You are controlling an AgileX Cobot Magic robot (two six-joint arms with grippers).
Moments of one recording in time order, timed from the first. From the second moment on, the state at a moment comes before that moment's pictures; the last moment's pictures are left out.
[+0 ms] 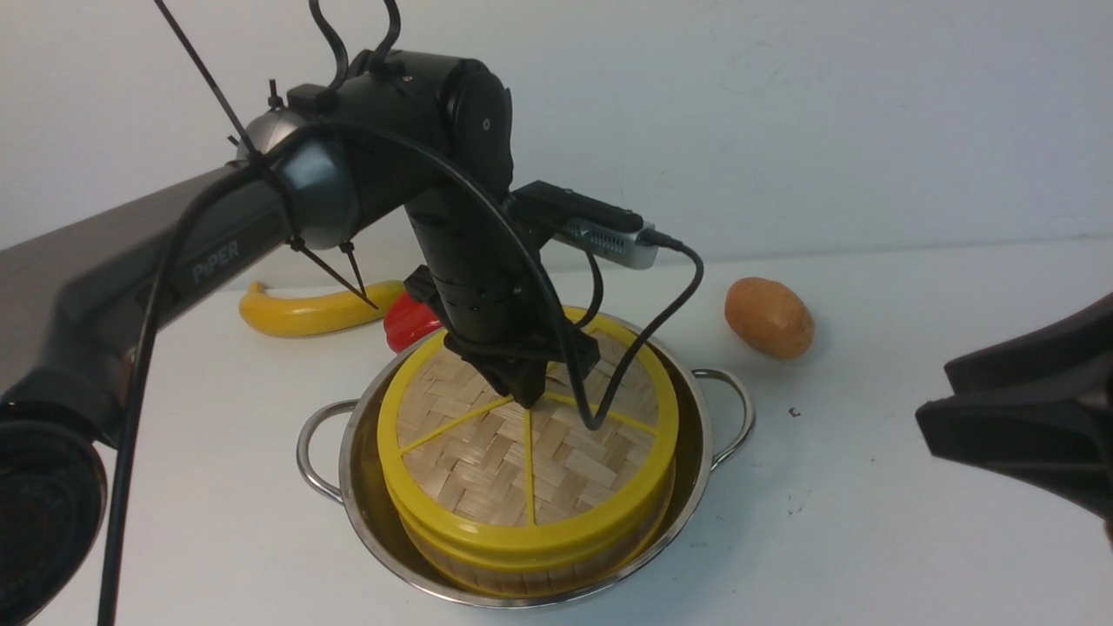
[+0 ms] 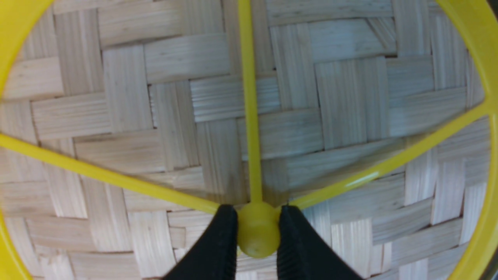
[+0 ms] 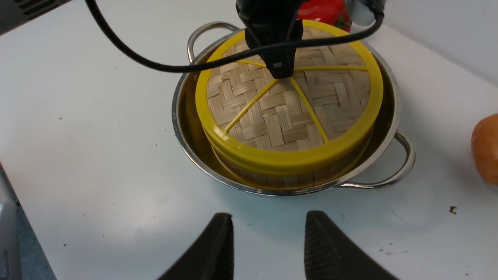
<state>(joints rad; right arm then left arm) 0.29 0.93 -0.94 0.68 0.99 -0.73 -0.46 2.02 -1.78 -0.07 1.23 0.15</state>
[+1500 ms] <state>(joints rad) 0.29 0.93 -0.94 0.68 0.99 -0.73 -0.44 1.95 -1.78 -0.13 1.23 0.09</state>
